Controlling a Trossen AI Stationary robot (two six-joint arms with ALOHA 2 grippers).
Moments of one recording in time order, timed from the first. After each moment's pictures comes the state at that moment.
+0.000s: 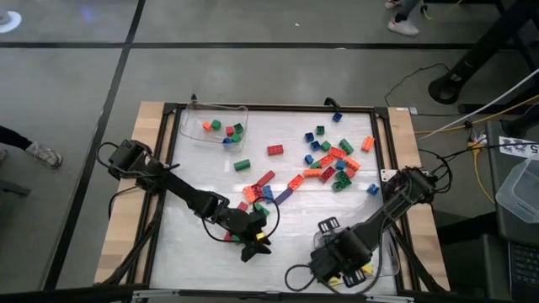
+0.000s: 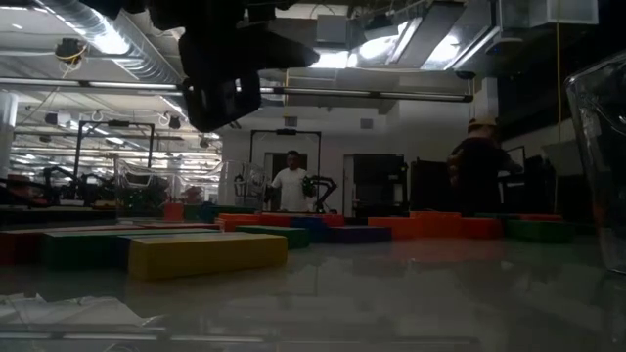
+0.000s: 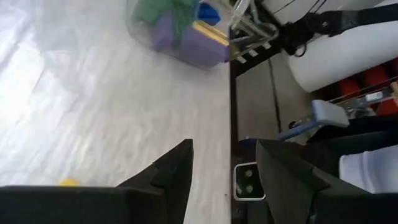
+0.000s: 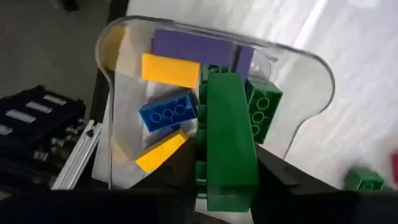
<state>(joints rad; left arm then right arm) -0.43 1.74 0.97 0.27 0.02 -0.83 0.70 1.97 1.94 -1.54 -0.11 0.32</state>
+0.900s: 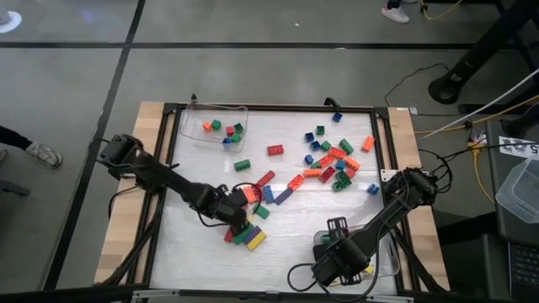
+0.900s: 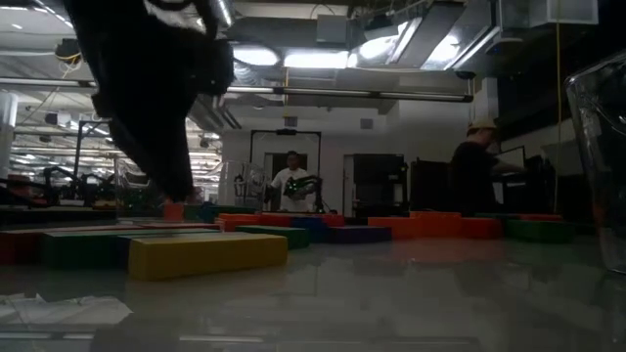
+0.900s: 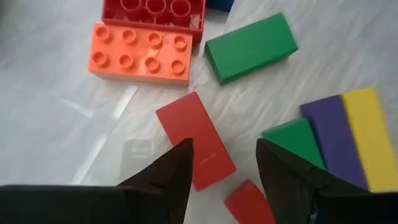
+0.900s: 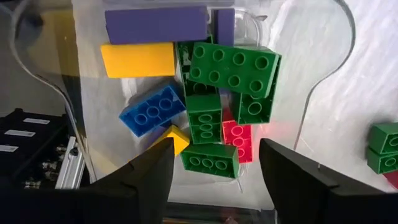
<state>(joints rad) -0.41 1.65 0.97 -0.52 -0.31 -0.91 0.73 1.97 1.81 -1.51 -0.08 0.55</state>
